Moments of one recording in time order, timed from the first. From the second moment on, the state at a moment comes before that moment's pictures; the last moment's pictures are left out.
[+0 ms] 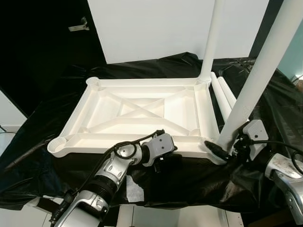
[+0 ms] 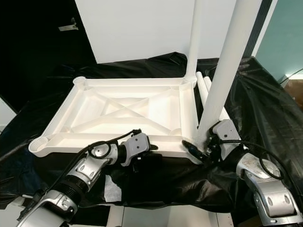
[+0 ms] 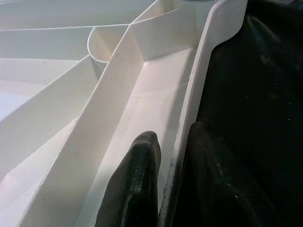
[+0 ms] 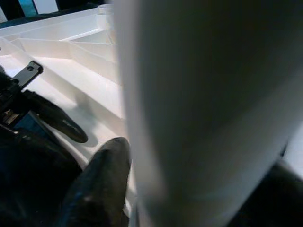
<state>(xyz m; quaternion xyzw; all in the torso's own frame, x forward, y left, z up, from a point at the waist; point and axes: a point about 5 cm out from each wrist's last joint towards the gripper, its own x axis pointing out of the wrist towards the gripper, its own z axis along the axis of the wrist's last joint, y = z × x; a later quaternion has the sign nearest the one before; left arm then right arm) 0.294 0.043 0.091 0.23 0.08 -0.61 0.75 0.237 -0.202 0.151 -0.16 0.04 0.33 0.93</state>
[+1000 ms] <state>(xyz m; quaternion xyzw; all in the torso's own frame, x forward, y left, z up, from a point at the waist) 0.296 0.045 0.092 0.23 0.08 -0.61 0.76 0.243 -0.156 0.124 -0.05 -0.09 0.00 1.00</state>
